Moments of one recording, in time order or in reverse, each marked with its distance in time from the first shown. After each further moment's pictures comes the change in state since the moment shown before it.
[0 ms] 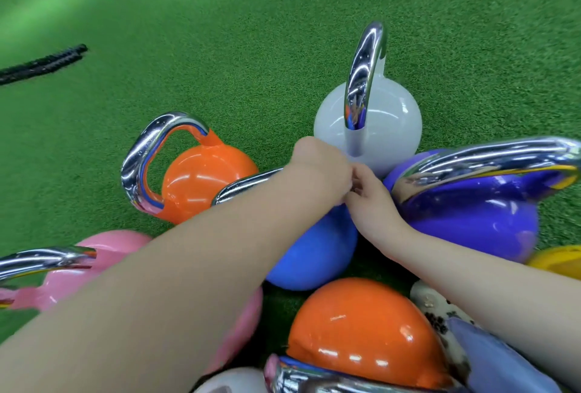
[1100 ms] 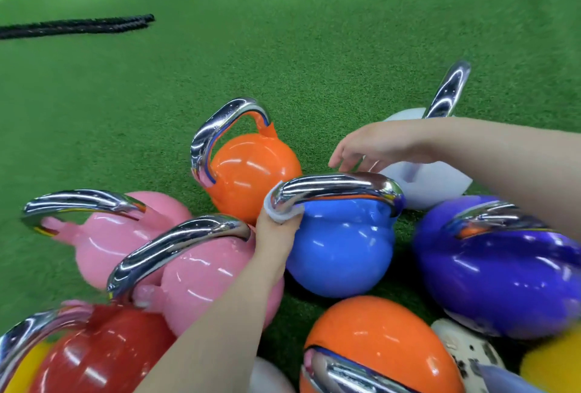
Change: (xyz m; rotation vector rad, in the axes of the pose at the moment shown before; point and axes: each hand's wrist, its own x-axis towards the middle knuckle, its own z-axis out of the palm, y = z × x) left_hand -0.080 0.010 0.147 -2.119 0.900 -0.896; right_hand 0.067 -0.125 0.041 -0.824 -0.822 0.150
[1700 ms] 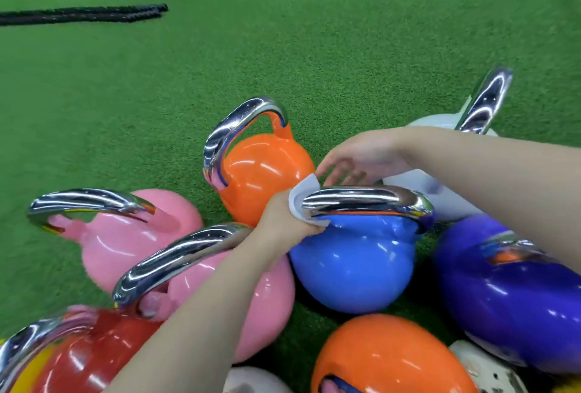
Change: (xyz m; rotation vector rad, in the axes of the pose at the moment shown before) left_hand 0.025 0.043 -0.016 0.408 -0.376 -0.035; right_hand 0.061 -0.006 0.010 0.280 -0.234 0.047
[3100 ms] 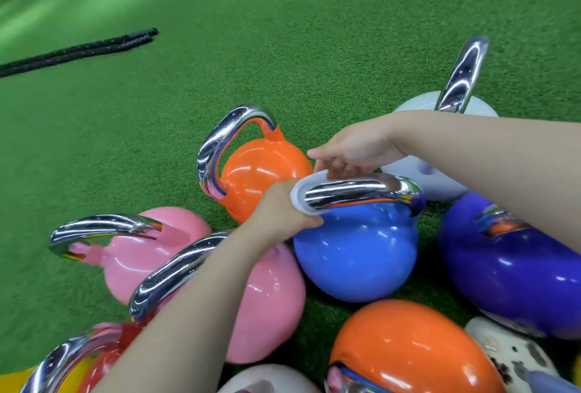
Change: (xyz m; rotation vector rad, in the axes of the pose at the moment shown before) left_hand 0.008 0.022 -0.007 0.352 -0.124 0.029; right_hand -0.017 0.001 0.002 -0.090 -0.038 -0.043
